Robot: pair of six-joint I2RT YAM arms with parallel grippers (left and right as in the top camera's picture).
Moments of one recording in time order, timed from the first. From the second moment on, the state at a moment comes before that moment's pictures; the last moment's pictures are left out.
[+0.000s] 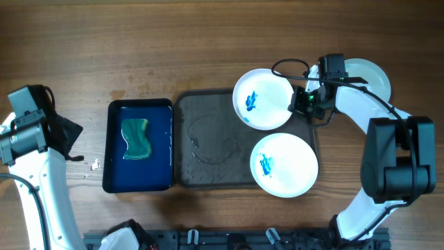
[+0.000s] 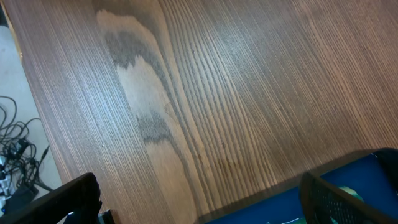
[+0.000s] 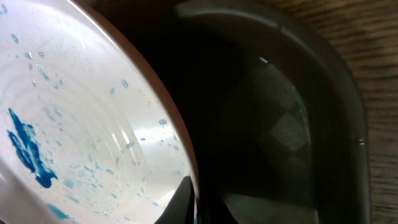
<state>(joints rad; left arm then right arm) 0.43 1.24 1.13 -1.11 -0.43 -0.64 0.04 1.90 1.11 -0.54 -0.38 0.30</state>
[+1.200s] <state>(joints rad) 0.18 1.46 1.13 -1.00 0.08 -0.48 0.24 1.90 1.11 -0.59 -0.38 0.26</state>
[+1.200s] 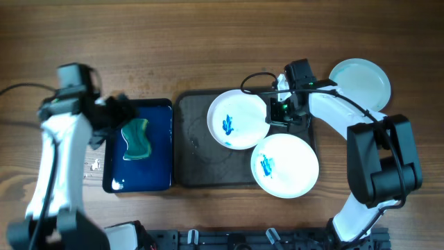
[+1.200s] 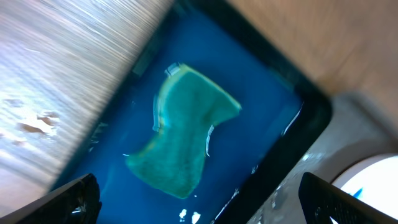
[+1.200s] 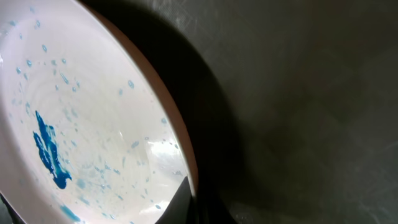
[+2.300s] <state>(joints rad) 0.04 1.80 1.13 -0.98 0.04 -0.31 0.24 1.90 1.11 -0.61 -0.38 0.21</state>
